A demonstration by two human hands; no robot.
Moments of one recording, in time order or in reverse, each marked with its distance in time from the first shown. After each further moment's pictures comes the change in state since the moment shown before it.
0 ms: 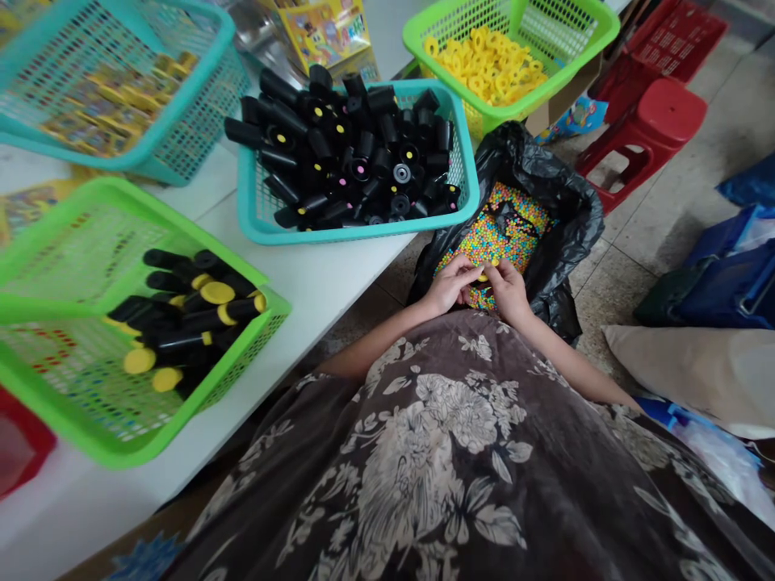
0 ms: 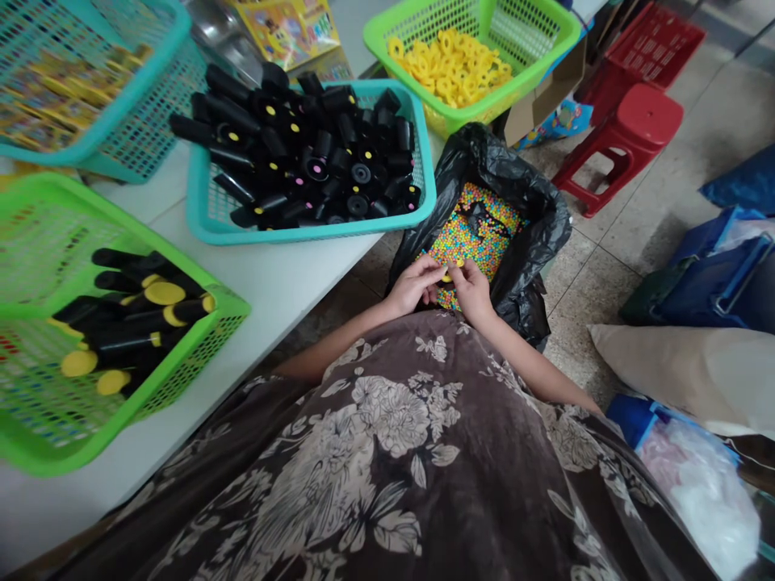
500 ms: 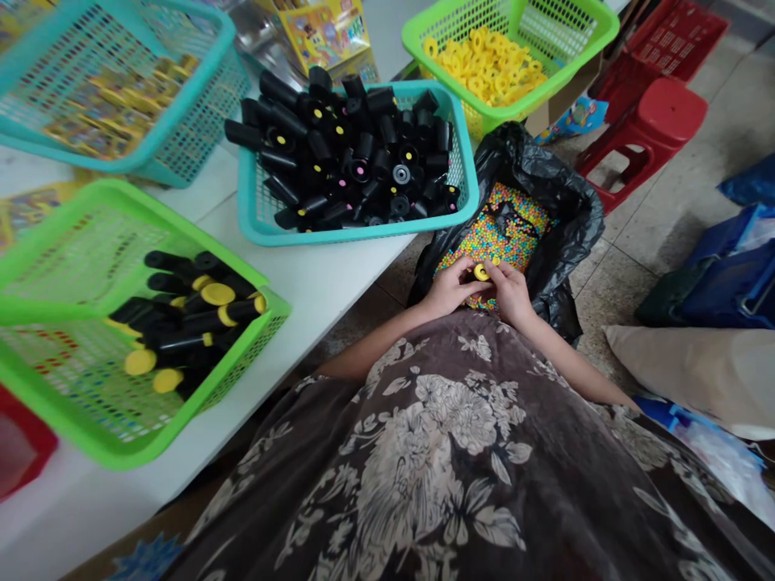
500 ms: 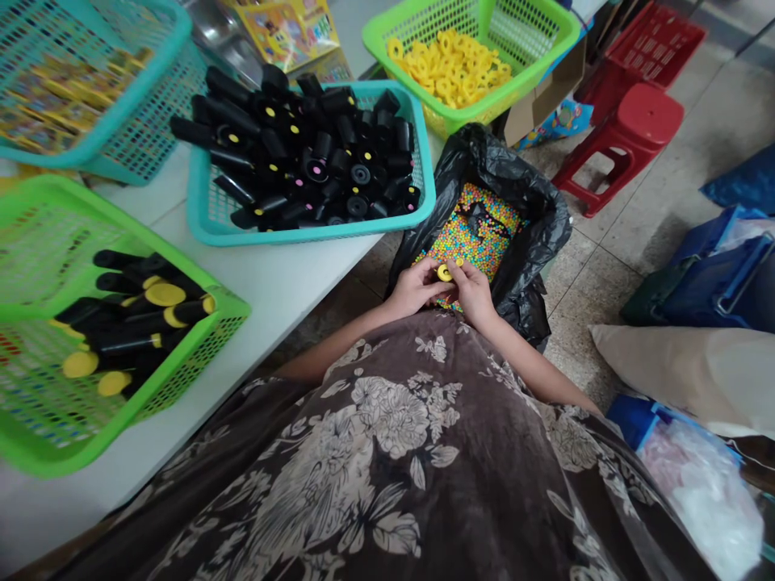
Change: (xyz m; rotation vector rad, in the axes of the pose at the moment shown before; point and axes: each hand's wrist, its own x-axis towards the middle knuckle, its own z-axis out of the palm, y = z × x) left_hand 0.002 -0.009 0.003 0.083 0.038 0.239; right_hand -0.007 -0.011 0.001 0.128 -0.077 0.124
